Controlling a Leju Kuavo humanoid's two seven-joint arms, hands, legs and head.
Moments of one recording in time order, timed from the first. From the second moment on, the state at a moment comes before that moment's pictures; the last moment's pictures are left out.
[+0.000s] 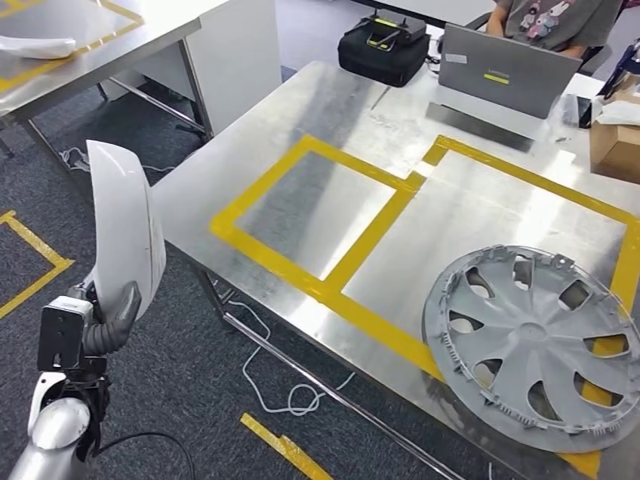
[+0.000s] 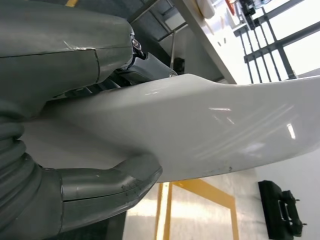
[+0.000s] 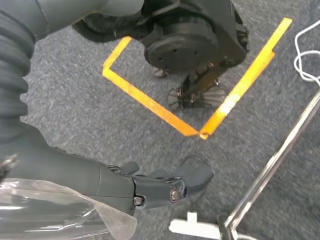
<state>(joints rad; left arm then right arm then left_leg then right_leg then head) -0.06 0.10 -0.26 -1.56 -0.22 0.29 -0.31 0.73 0.35 -0.45 -1.64 0.12 0.36 0.27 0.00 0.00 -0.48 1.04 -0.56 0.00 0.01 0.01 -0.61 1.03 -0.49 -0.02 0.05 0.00</state>
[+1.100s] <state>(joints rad) -0.10 0.13 -0.26 -1.54 -0.25 0.30 -0.32 0.74 0.36 -0.45 -1.67 0.13 0.40 0.27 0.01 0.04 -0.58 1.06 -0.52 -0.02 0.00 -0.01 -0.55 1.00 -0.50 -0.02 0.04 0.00</state>
